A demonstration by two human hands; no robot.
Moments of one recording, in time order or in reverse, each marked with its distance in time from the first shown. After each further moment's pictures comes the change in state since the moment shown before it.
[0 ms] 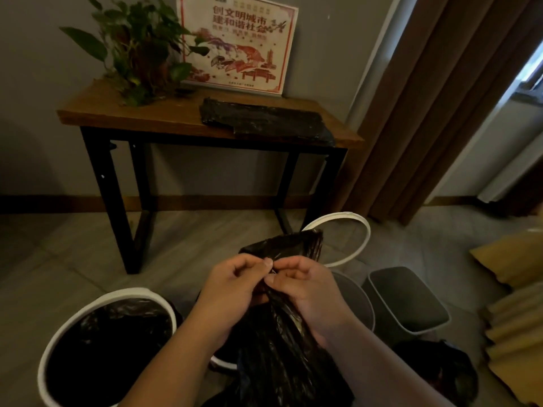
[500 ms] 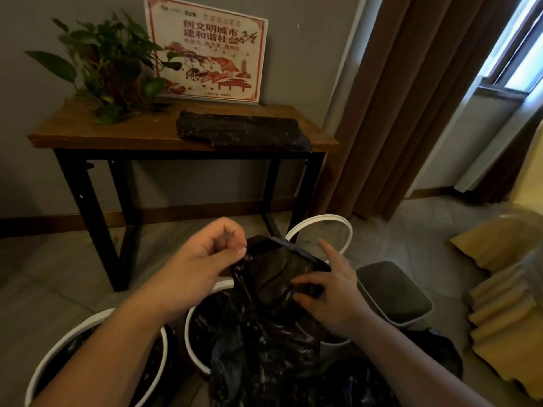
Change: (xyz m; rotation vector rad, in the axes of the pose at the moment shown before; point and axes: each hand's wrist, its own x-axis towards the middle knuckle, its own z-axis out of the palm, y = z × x) left_hand 0.000 0.079 -0.022 0.234 -0.293 0.297; right_hand -0.007 -0.010 -0.092 -1.280 0.145 -0.287
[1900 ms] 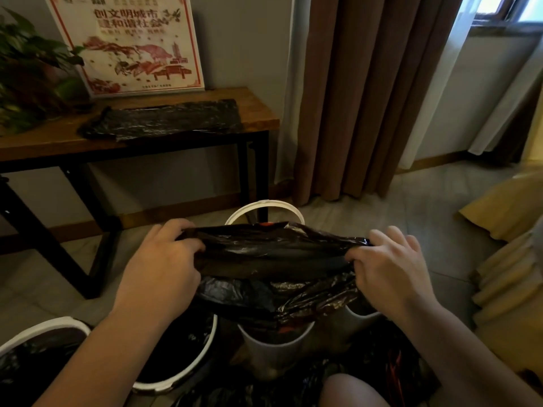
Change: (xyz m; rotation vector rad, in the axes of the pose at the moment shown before) left_hand 0.079 -0.048 0.179 1.535 0.309 0.141; right_hand -0.039 0.234 -0.127 -0.427 0.387 -0.071
